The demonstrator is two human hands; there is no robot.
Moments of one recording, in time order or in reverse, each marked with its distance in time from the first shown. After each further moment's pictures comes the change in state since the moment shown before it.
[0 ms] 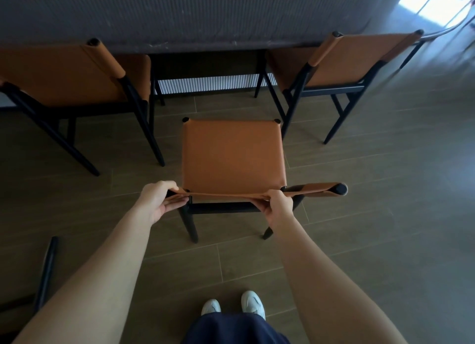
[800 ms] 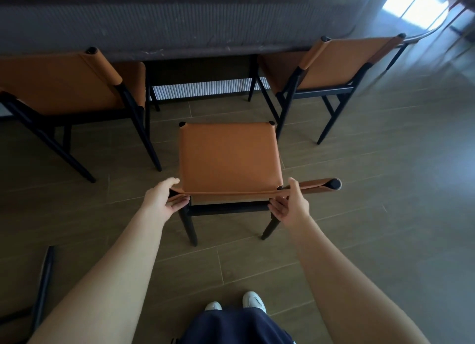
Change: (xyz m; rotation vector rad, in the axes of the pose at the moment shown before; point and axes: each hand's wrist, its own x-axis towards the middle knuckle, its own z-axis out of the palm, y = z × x) left_hand -0.004 -0.002 0.003 -0.223 0.077 -0.054; right_hand -0.013 -0.018 -0.029 -0.087 0.130 -0.037
